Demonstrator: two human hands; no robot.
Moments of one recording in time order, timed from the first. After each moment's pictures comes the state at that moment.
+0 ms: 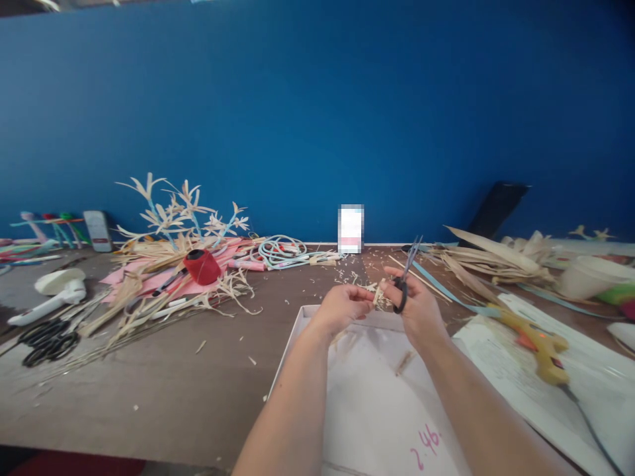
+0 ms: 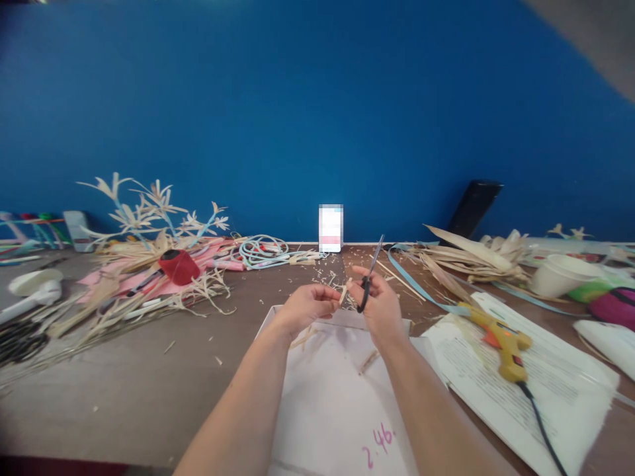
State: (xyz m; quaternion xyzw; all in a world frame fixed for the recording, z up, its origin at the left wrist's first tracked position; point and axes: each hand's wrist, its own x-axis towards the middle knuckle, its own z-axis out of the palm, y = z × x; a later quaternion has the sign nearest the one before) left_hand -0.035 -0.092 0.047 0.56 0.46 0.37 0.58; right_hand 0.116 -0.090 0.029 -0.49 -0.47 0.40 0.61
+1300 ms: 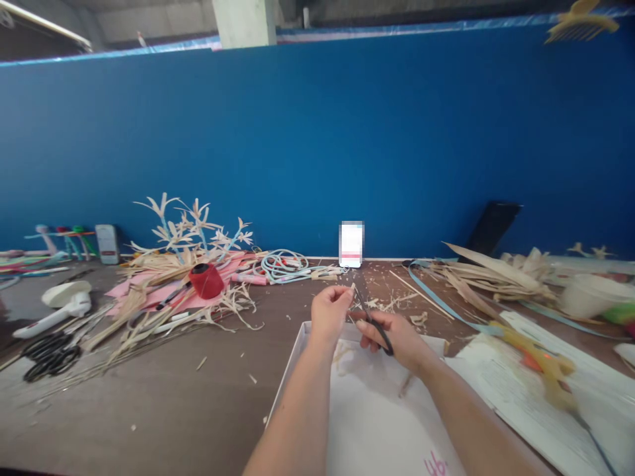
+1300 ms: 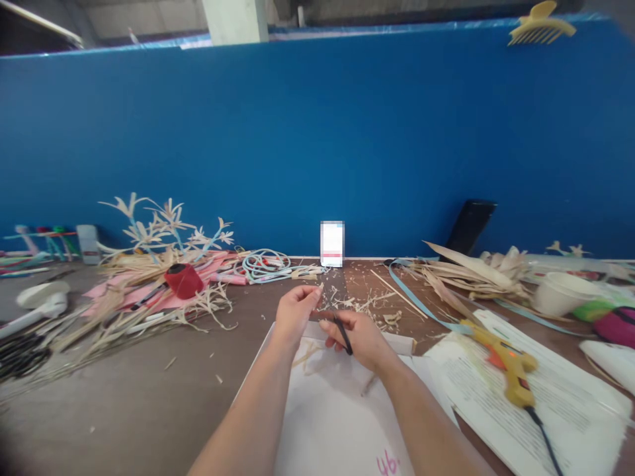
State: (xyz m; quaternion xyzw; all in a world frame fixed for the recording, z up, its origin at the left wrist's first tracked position) left_hand -0.036 -0.080 0.045 0.45 0.49 0.58 0.47; right_hand 0.105 -0.106 0.043 -0.47 -0.65 0.50 0.33
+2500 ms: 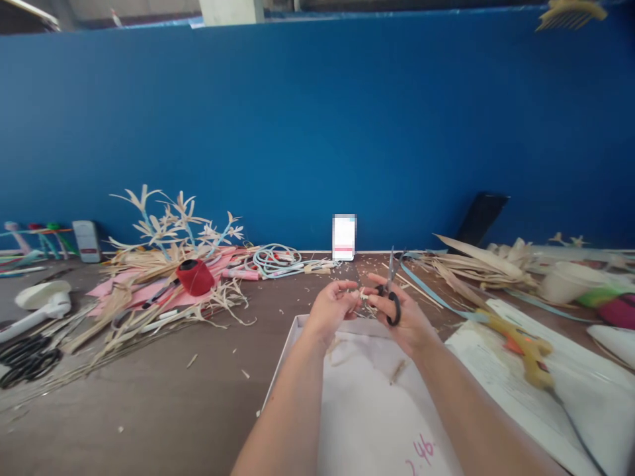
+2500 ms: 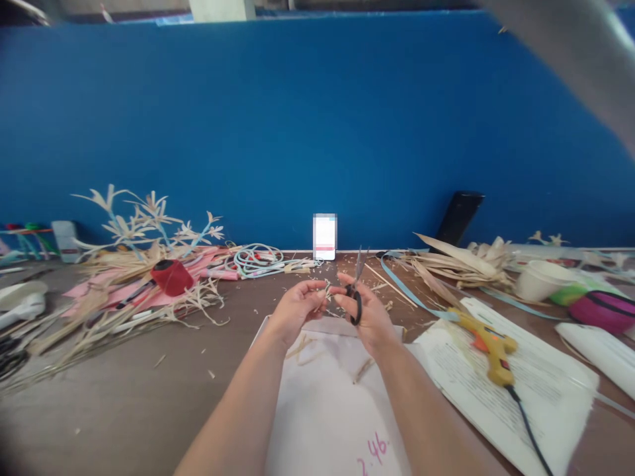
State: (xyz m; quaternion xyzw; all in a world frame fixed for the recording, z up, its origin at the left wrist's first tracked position) left_hand -0.033 -0.089 0.050 0.44 0.41 0.49 0.63; right_hand 0.115 -0.096 0.040 -0.39 -0.47 0.56 0.56
